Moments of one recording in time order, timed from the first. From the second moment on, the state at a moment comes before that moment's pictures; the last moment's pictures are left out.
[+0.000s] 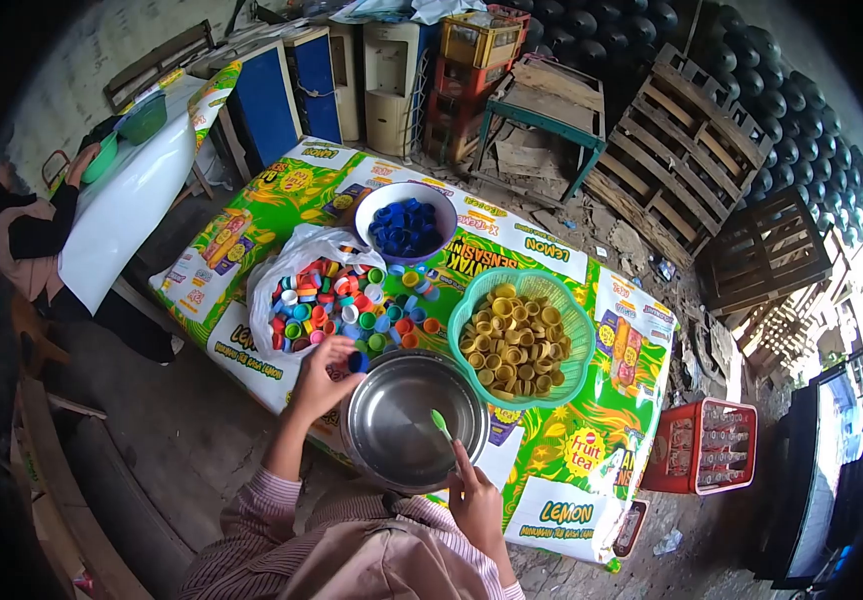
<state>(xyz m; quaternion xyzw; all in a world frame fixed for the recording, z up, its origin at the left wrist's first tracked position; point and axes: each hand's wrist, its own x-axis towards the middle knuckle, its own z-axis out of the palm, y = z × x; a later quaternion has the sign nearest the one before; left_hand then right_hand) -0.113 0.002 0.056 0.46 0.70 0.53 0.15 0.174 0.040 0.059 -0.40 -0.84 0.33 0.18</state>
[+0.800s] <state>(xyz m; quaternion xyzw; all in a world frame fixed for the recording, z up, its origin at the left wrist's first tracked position) -0.043 0.022 -0.018 0.61 0.72 0.26 0.22 0.195 0.042 0.058 -0.41 -0.83 0.34 0.19</state>
